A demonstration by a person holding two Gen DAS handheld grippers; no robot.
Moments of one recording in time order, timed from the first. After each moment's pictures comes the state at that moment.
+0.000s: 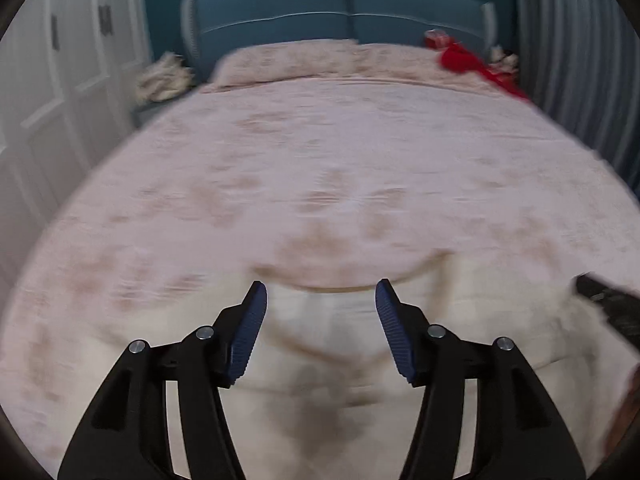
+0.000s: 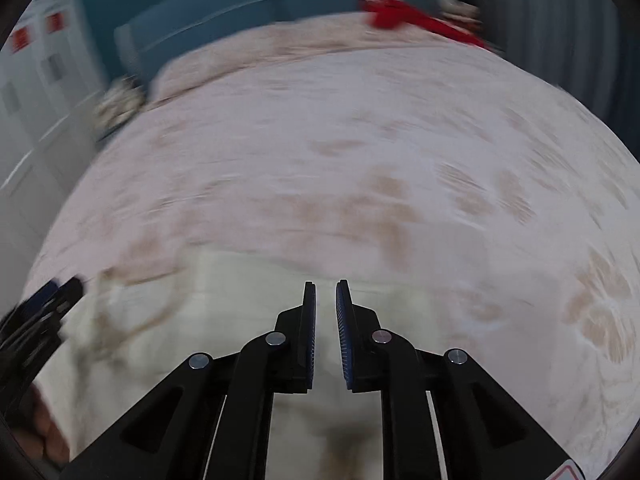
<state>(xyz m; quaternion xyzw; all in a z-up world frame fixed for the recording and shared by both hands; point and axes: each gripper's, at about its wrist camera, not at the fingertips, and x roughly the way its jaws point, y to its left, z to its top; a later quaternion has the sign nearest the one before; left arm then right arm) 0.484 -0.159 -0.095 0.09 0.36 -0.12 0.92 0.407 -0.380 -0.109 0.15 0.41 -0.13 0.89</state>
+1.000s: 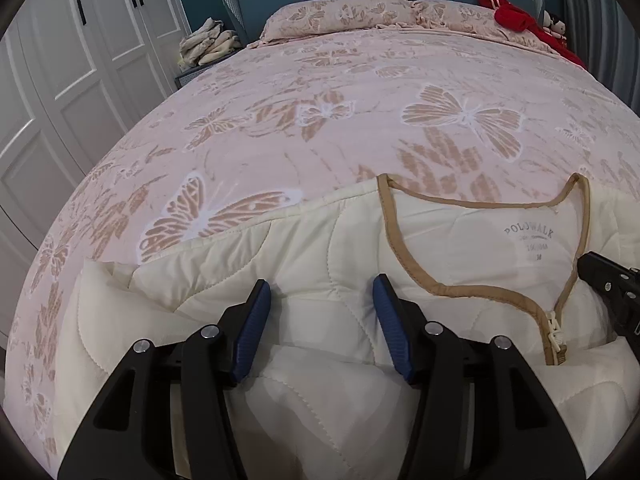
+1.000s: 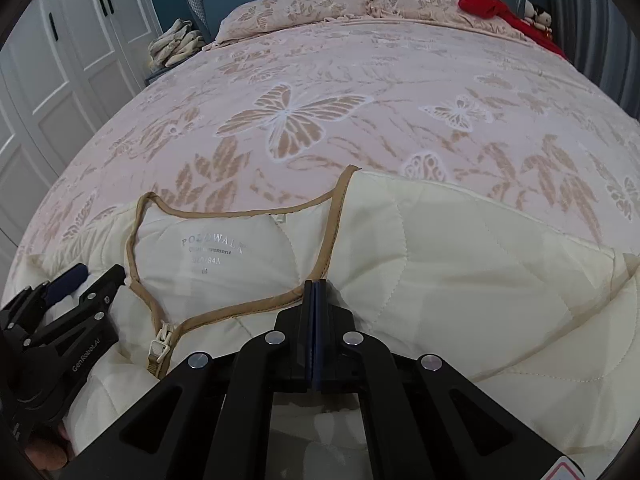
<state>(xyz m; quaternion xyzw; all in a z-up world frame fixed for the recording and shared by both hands) 0.511 -0.113 -0.180 0.12 0.40 -0.04 0.91 0.469 -0.290 -0.188 0.11 0.44 -0.07 0.89</state>
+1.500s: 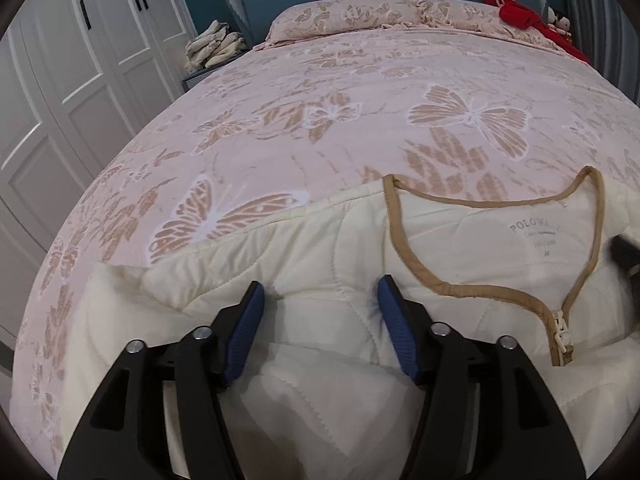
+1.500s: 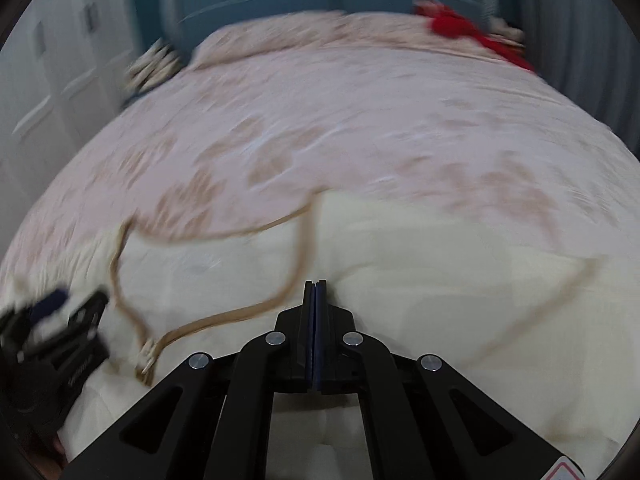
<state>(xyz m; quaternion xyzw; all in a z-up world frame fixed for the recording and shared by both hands) 0.510 -0.112 -0.171 0.13 0.41 -0.03 0.90 0.449 -0.304 -0.166 0.12 0.39 -0.15 0.90</state>
